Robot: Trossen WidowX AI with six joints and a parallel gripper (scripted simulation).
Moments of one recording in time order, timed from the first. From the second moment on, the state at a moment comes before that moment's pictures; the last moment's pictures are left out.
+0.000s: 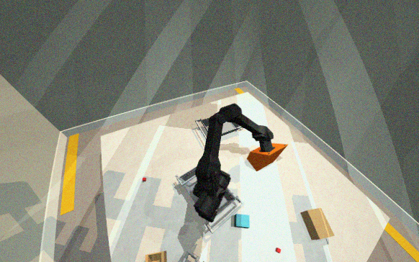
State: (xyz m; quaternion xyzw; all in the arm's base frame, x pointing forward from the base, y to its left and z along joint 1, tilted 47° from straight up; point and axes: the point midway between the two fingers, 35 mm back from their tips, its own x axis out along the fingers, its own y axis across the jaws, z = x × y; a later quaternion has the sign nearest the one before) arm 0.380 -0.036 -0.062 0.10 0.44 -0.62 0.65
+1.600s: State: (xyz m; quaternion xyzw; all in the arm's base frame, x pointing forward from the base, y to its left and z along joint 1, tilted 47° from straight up) arm 0.359 -0.002 -0.133 -0.25 0.70 -0.29 0.60
